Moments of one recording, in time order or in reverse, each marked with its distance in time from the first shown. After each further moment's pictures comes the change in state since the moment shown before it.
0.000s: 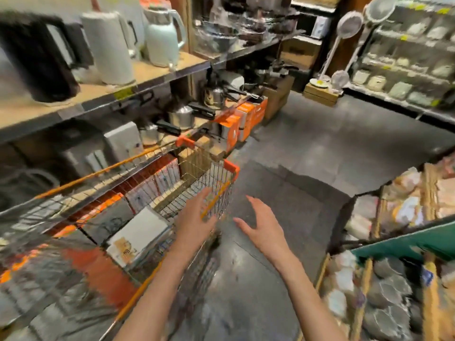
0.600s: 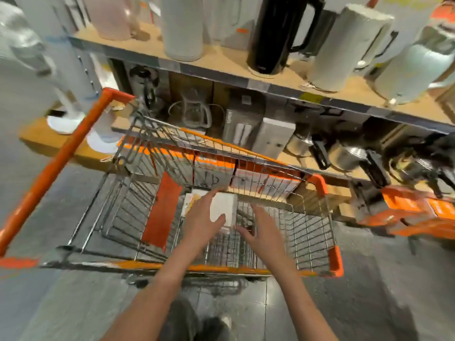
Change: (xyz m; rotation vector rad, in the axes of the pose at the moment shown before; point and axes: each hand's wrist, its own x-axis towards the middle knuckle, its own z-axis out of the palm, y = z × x) left_hand 0.052 -0.089 -0.026 -0.016 0.647 -0.717; right_hand 0.220 -0.060 0.142 -0.081 -0.662 -0.744
